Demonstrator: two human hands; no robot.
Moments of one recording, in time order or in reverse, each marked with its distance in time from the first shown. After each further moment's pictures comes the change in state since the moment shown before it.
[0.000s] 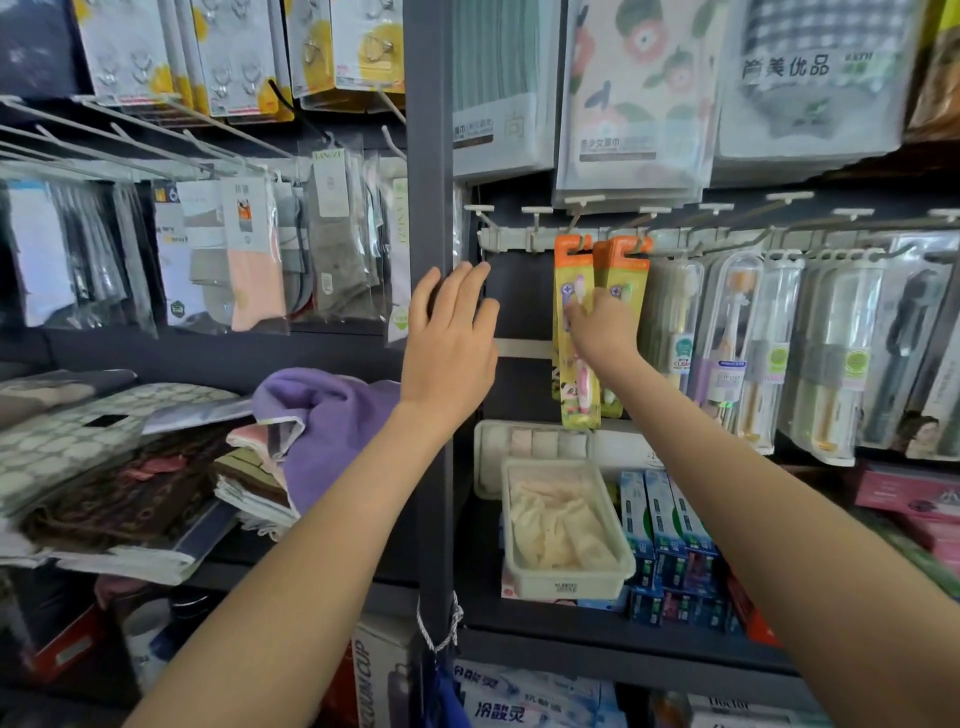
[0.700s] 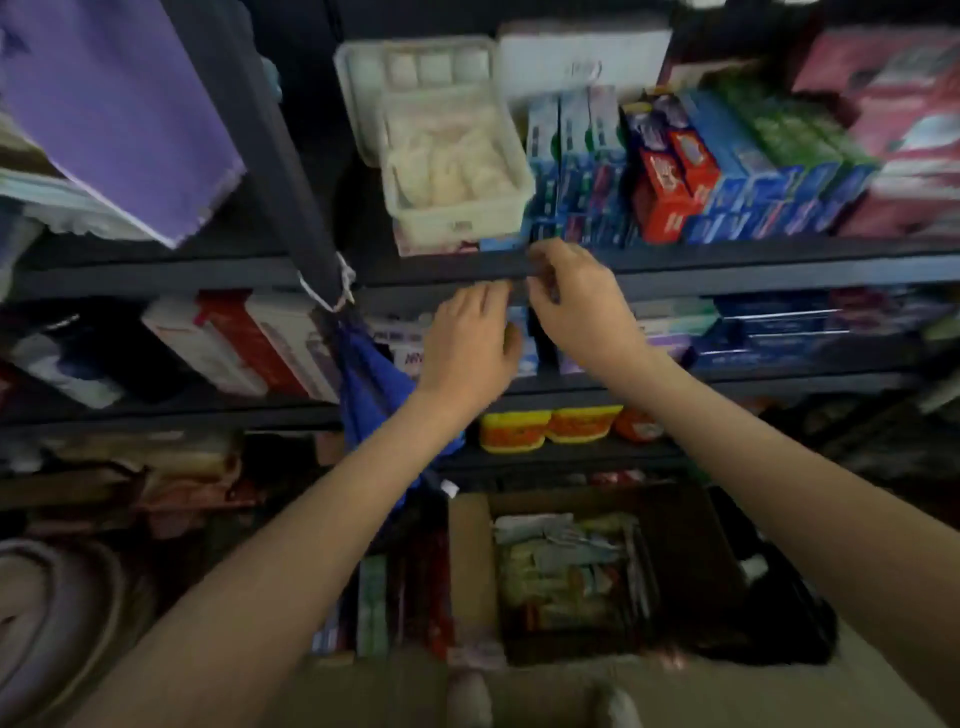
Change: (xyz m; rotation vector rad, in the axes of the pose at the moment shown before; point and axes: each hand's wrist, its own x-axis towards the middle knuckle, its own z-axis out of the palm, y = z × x) left_hand -0.239 0.195 -0.075 -0.794 -0.785 -0.168; right_hand -0.266 0.186 -0.020 -0.257 -0.306 -0.032
